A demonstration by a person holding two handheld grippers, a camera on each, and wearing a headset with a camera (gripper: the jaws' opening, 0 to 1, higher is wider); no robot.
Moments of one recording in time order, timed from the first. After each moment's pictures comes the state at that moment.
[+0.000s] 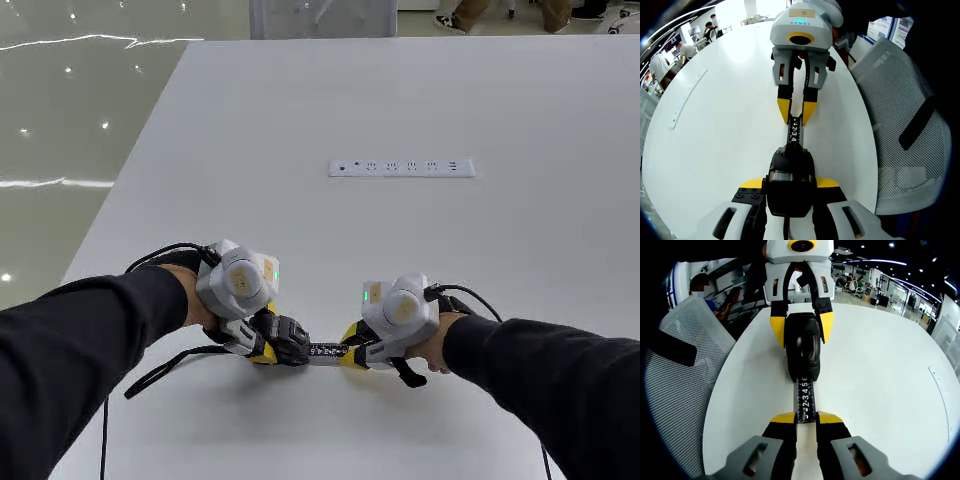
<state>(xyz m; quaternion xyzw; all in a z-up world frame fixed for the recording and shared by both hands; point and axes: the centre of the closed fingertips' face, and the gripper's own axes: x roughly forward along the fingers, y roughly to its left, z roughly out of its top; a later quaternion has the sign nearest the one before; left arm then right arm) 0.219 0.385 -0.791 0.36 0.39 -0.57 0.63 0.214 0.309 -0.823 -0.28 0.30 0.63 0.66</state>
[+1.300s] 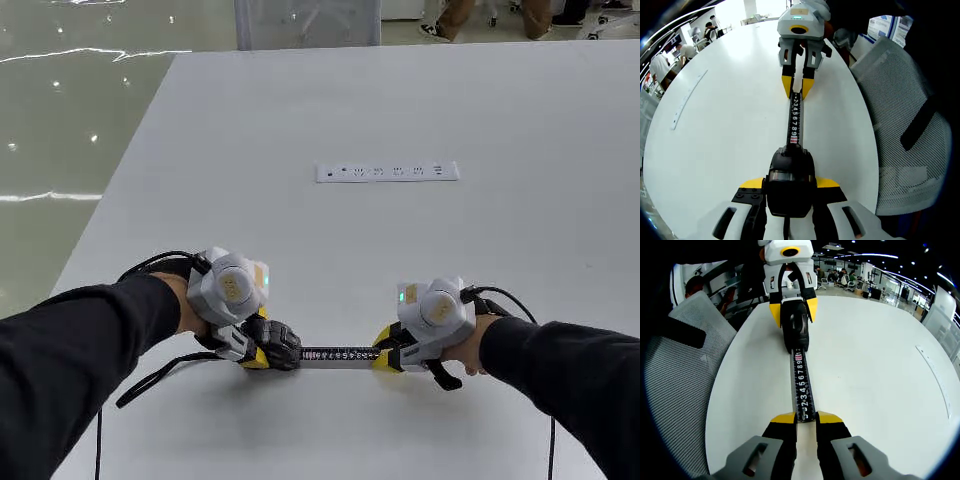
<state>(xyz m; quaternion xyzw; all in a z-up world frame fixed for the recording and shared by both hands) 0.218 0.384 -0.792 0.36 0.39 -0.56 0.63 0.216 0.248 -0.823 -0.27 0.32 0.60 0.68</state>
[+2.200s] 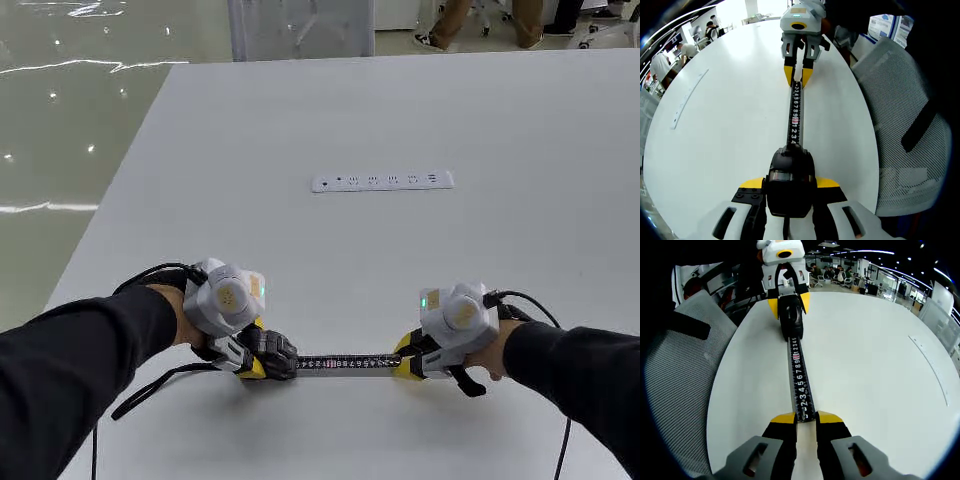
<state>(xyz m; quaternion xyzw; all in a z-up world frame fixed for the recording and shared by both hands) 0.219 0.384 -0.792 0.36 0.39 -0.56 0.63 0.219 0.212 -0.824 -0.27 0.34 0.59 0.68</state>
